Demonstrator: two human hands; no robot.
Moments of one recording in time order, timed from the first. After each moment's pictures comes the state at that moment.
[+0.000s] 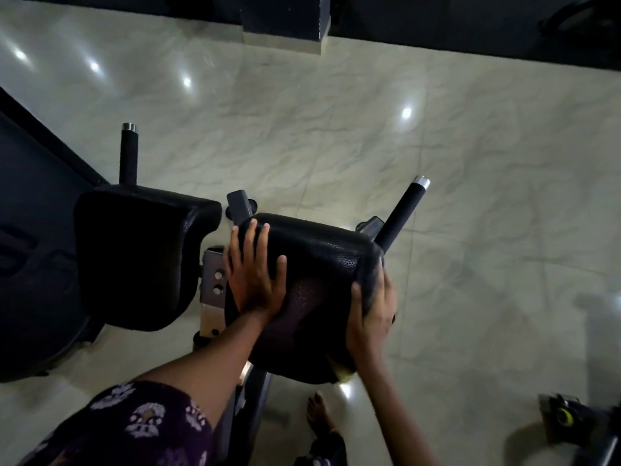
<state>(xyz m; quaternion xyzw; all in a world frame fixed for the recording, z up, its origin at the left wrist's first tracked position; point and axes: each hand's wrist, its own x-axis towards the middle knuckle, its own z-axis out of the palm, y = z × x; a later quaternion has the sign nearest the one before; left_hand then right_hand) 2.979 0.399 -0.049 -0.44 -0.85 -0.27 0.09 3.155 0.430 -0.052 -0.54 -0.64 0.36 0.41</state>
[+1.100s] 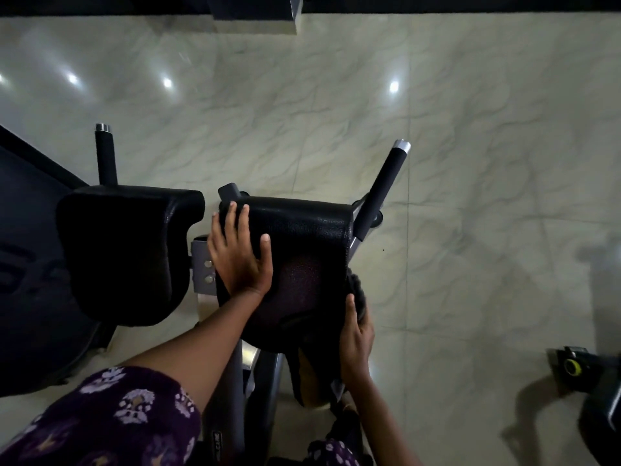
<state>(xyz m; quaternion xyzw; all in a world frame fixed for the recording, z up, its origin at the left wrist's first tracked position) 2.981 0.401 -0.048 -0.44 -0.85 -0.28 0.09 3.167 0.370 -0.080 -0.60 -0.36 0.60 0.39</state>
